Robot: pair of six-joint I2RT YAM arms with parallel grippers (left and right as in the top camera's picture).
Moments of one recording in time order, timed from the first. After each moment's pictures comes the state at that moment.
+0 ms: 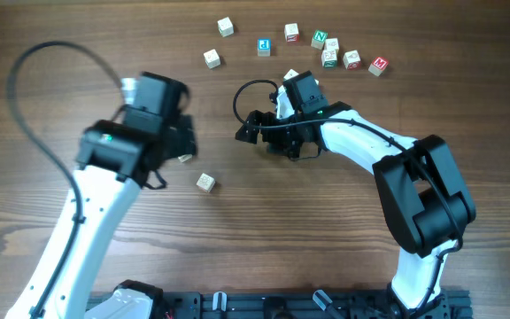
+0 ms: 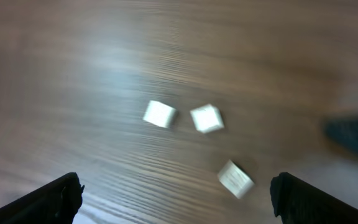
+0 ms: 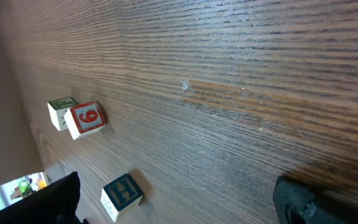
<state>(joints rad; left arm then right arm) -0.30 1.32 1.29 -1.12 -0.34 -0.45 0.46 2.02 1.22 -0.29 -0.62 0.67</state>
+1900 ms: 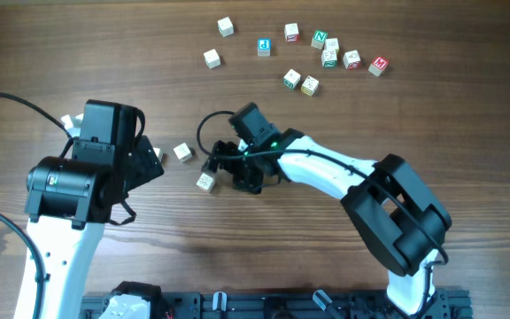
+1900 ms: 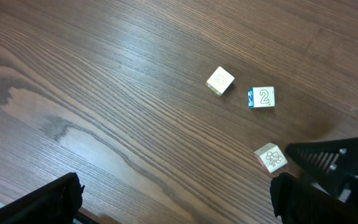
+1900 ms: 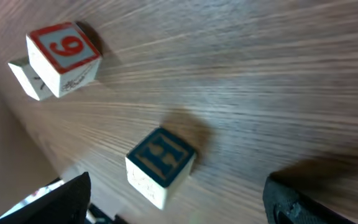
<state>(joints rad) -0.17 1.14 1.29 -1.36 -0.34 -0.59 0.75 2.01 1.22 -0.28 -0.50 1.12</state>
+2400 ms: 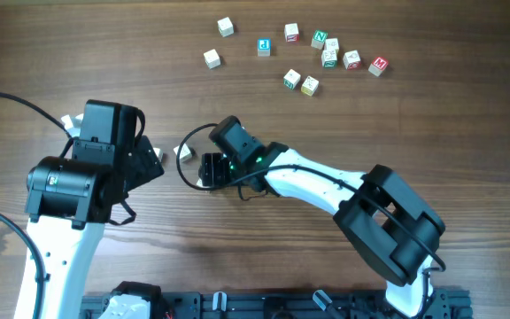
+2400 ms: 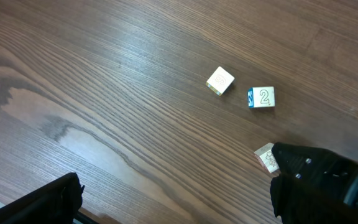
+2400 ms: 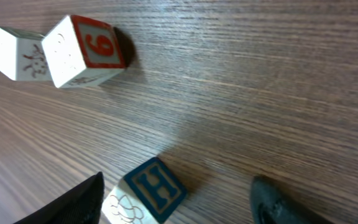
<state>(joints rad) -0.17 1.14 1.29 -1.36 -0.34 -0.59 0.86 2.00 1.22 -0.25 -0.19 0.79</state>
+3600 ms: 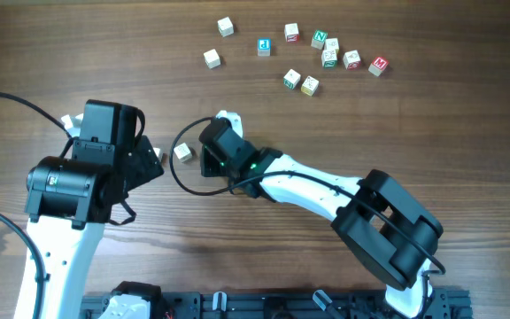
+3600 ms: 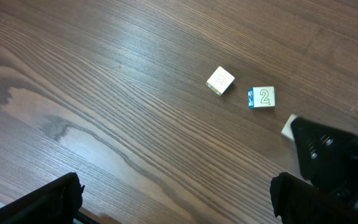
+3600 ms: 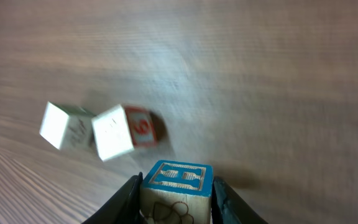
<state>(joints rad) -0.17 1.14 1.29 -1.36 -0.34 -0.59 0.88 2.00 1.22 -0.08 0.01 0.79</state>
